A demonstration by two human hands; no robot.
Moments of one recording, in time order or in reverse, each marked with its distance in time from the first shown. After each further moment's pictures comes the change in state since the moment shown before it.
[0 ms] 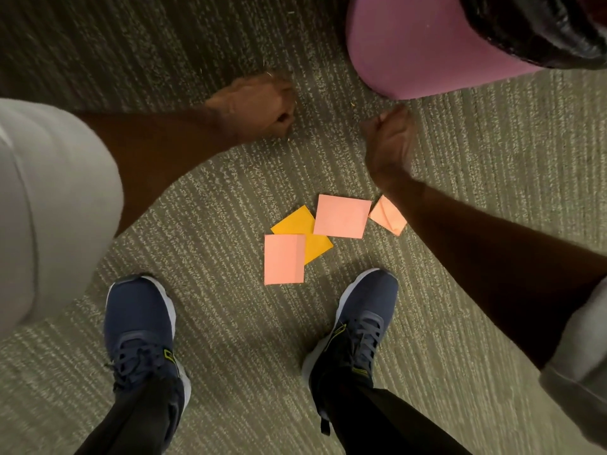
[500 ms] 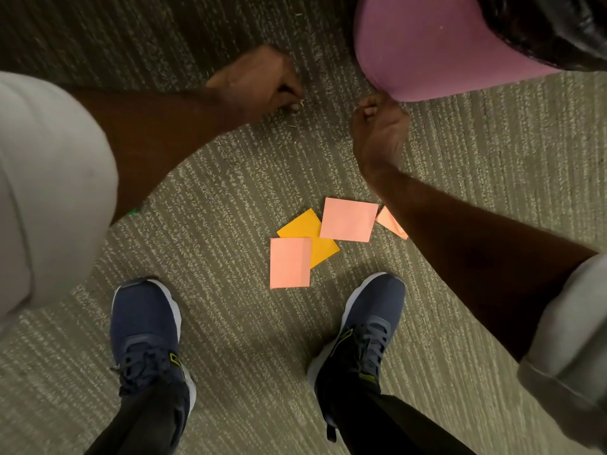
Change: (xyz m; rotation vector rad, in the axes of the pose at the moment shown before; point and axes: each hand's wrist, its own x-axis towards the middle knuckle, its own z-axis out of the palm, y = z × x) left_hand 0.014 -0.025 -0.006 -0.266 0.095 -0.087; right_hand 0.004 -0.025 0.021 0.019 0.069 -0.126
